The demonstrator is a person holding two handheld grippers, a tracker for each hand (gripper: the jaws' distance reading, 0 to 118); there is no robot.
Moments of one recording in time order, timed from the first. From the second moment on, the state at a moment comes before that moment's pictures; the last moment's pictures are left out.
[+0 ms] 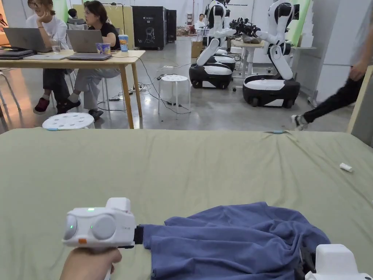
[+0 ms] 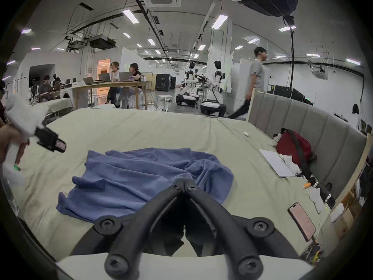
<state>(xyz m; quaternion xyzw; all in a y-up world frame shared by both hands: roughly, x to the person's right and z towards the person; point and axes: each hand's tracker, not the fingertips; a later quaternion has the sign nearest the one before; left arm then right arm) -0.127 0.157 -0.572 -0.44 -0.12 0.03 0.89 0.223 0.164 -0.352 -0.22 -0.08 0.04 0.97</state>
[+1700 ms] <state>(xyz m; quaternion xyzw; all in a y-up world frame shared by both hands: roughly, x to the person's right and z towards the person) -0.080 0.154 -0.582 -0.34 -0.13 0.01 0.93 0.416 0.140 -0.573 -0.42 -0.13 0.01 0.90</state>
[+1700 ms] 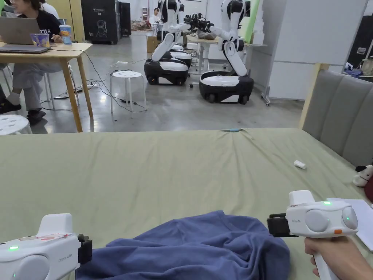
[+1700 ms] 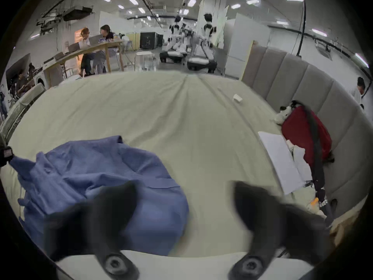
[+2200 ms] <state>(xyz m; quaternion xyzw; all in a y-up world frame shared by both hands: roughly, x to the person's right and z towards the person) -0.074 0.140 -0.602 -0.36 -0.12 -0.04 0.93 0.408 0.095 -0.579 -0.49 -0.11 -0.02 0.87</state>
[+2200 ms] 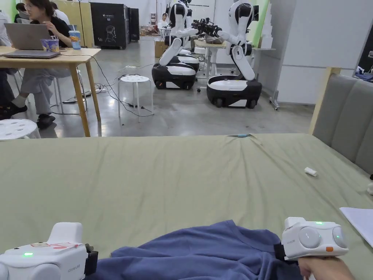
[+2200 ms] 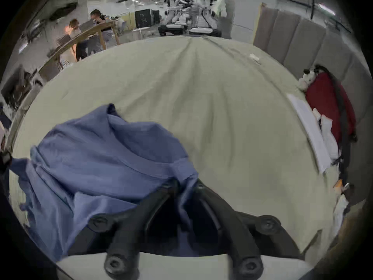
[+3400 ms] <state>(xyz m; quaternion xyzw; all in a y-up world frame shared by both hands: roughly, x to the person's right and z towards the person) -0.184 0.477 -0.684 -0.04 0.06 -0.11 0.99 0.320 0.494 -0.613 -0.06 -0.12 0.13 0.98</state>
